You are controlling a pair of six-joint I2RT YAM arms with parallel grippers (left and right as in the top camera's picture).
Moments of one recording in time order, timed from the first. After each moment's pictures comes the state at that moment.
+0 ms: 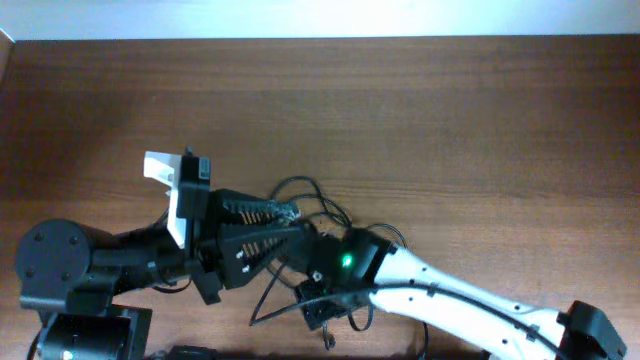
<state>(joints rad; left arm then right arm) -0.11 0.79 1.16 -0.23 1.22 -0.63 1.09 1.60 1.30 -1.17 -0.16 0.69</state>
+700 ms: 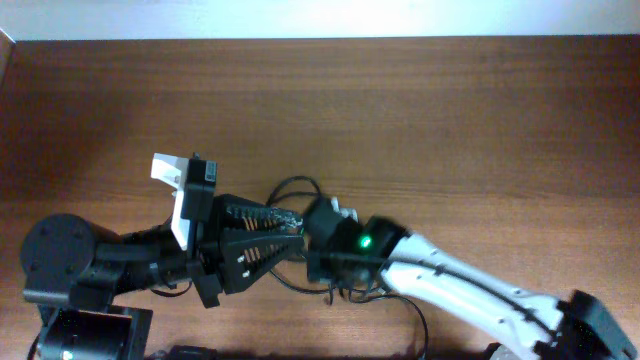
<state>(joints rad) -0.11 0.79 1.16 -0.28 1.25 -0.62 0.92 1.57 1.15 -0.81 -0.18 0.95</state>
